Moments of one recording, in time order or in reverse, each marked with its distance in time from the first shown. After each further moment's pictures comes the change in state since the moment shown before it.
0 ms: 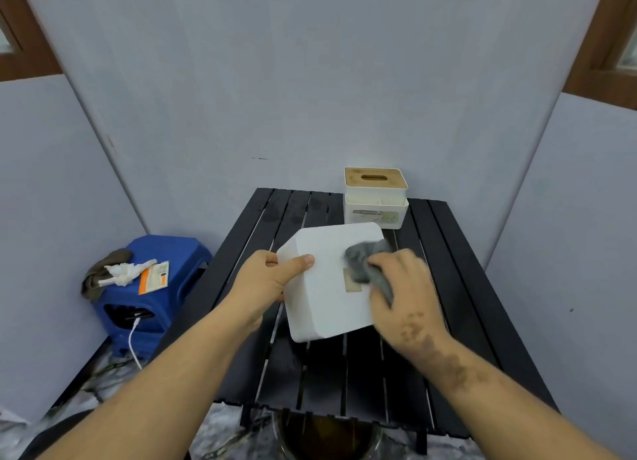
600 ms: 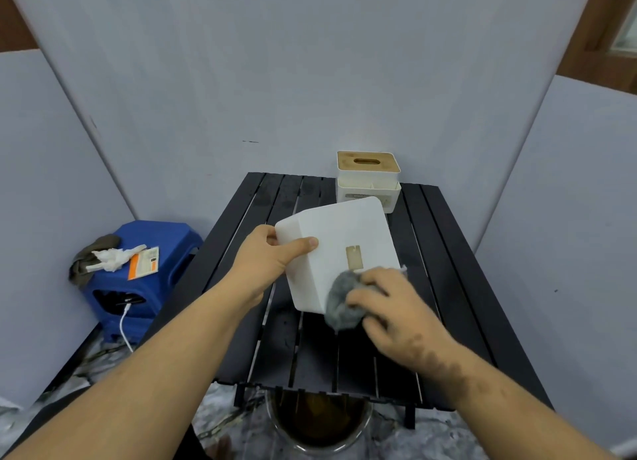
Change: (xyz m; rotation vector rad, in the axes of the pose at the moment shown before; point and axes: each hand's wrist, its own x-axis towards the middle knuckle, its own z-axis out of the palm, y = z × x) left_hand 0.001 0.007 0.015 0.003 0.016 0.070; right_hand -0.032 0.015 -0.011 -0.031 -0.260 -0.385
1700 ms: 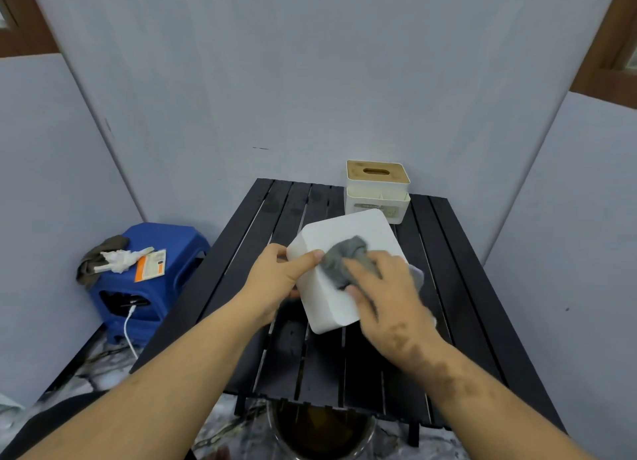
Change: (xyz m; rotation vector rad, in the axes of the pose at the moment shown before) left_hand 0.000 -0.018 0.006 -0.139 -0.024 -0.115; right_hand 0.035 -0.014 0.011 -0.061 0.147 0.206
